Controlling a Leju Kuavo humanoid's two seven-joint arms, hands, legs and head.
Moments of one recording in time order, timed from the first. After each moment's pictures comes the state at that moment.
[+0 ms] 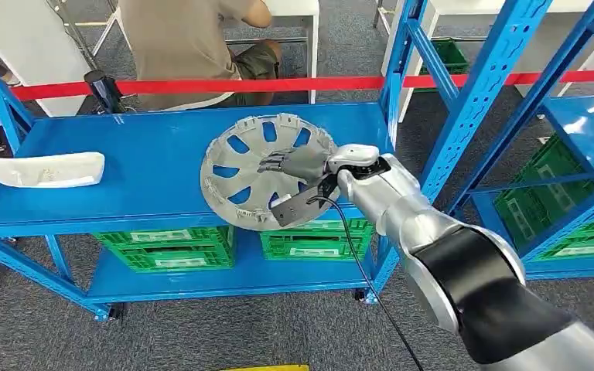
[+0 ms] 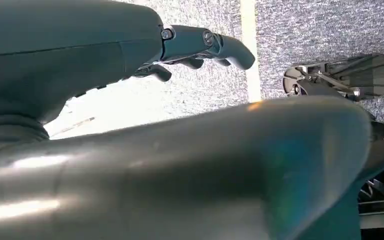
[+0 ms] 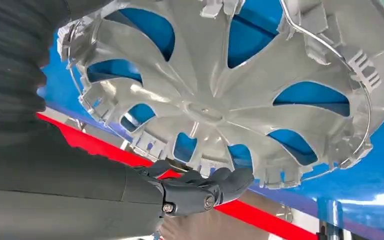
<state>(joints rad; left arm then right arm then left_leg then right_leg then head) -0.11 -0.20 1.17 -0.20 -1.10 -0.31 0.03 -1.02 0.05 0.52 -0.23 1.50 0.11 -1.02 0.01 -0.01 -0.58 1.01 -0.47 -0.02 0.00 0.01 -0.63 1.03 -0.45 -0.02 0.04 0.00</state>
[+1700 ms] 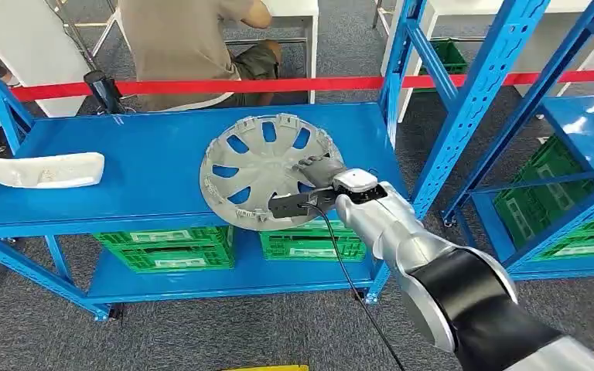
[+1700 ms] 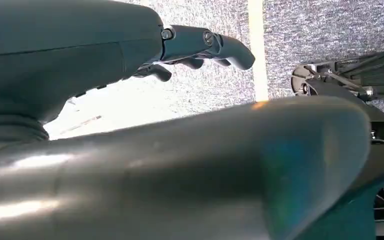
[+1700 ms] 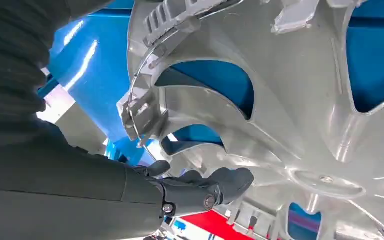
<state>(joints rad) -0.10 -0.20 1.17 -0.20 -1.10 -0.31 0.06 -0.92 0.06 0.46 -0.23 1.48 0.08 -0.47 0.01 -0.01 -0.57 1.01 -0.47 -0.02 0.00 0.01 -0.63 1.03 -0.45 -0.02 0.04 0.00</state>
